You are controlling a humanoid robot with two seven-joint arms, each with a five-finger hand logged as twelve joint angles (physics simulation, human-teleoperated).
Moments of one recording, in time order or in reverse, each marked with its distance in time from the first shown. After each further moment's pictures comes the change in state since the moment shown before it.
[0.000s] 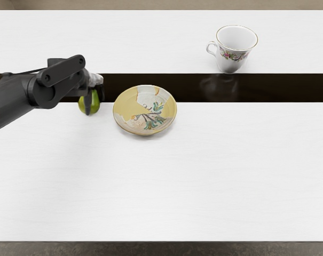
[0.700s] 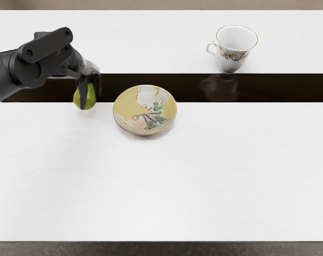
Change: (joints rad) left arm -0.100 0.062 -0.014 -0.040 -0.077 -0.149 0.008; right arm 0.000 0.000 0.000 0.000 0.000 0.000 0.000
